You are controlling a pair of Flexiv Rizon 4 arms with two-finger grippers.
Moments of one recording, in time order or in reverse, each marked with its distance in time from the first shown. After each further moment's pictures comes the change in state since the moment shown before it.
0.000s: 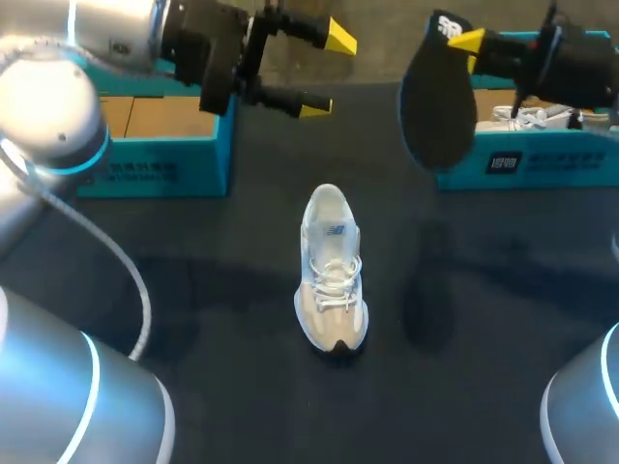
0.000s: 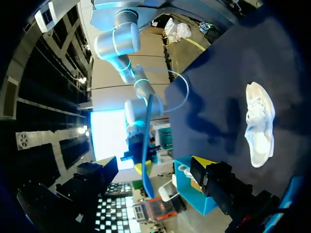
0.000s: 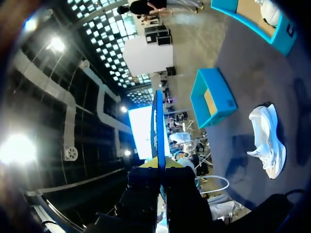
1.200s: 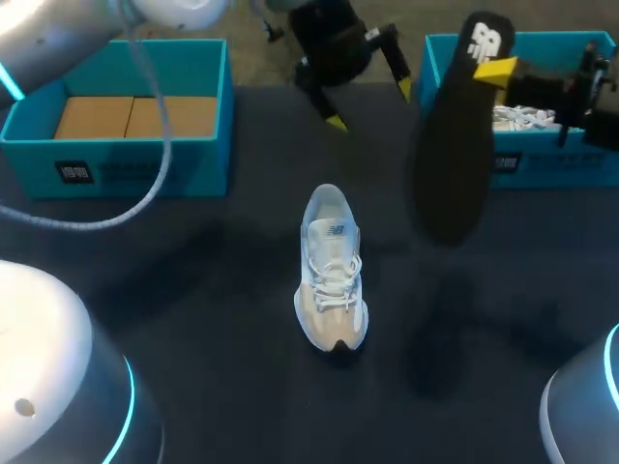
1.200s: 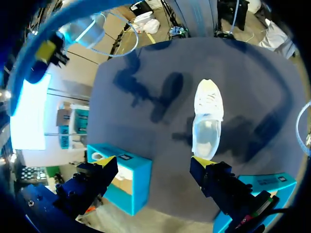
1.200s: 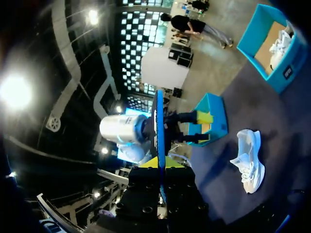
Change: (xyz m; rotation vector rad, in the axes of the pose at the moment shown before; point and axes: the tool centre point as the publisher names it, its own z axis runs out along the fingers) left arm 0.096 0.073 0.061 -0.073 0.807 -0.272; right arm 0.008 -0.092 -0.054 -0.183 -0.088 -0.387
